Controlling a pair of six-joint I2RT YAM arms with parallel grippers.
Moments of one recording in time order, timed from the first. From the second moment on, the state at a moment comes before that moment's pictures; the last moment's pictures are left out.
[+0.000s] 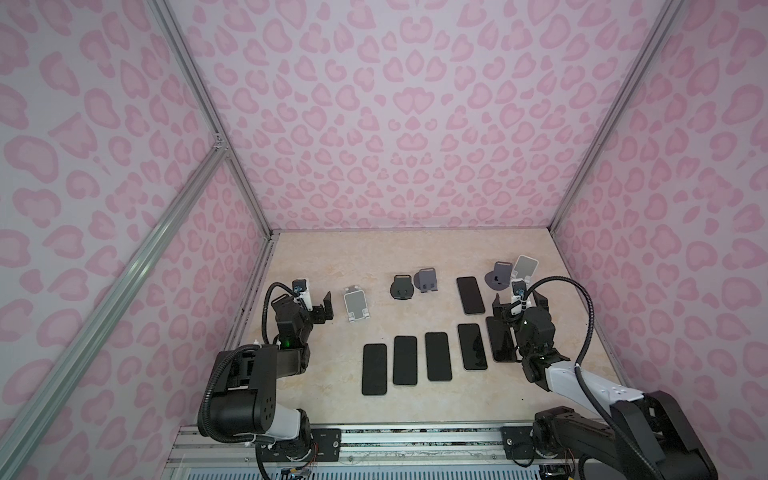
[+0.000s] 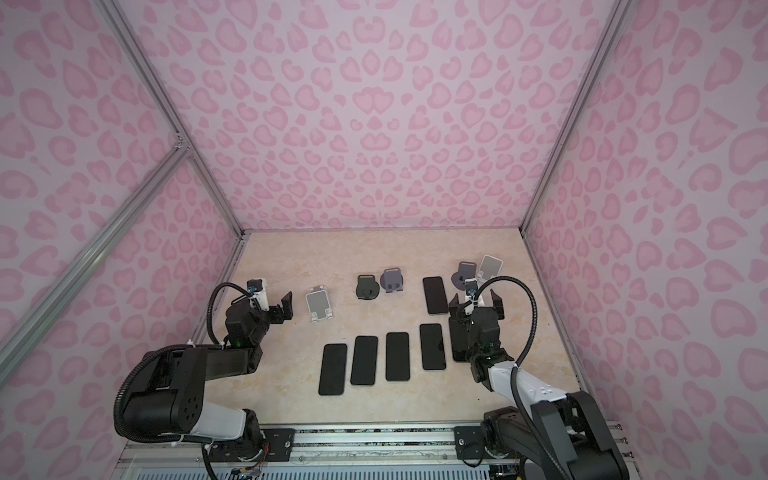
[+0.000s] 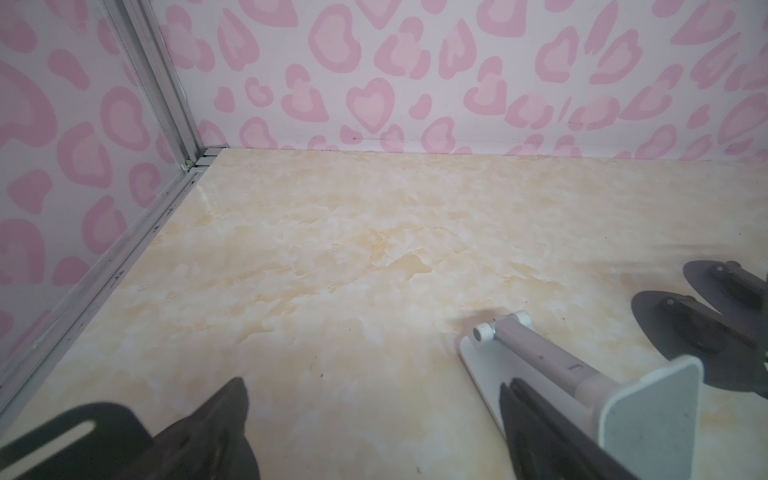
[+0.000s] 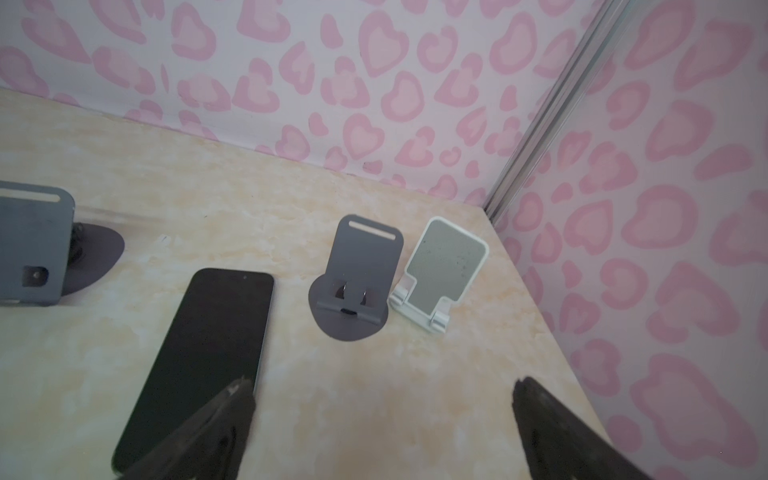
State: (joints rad) left arm 0.05 1.47 0.32 0.86 0.11 -0.02; right arm 0.21 1.22 0.24 0.72 0.33 -0.19
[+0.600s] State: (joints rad) left arm 0.05 1.47 0.32 0.86 0.11 -0.02; right arm 0.08 1.57 0.31 1.08 0.44 0.00
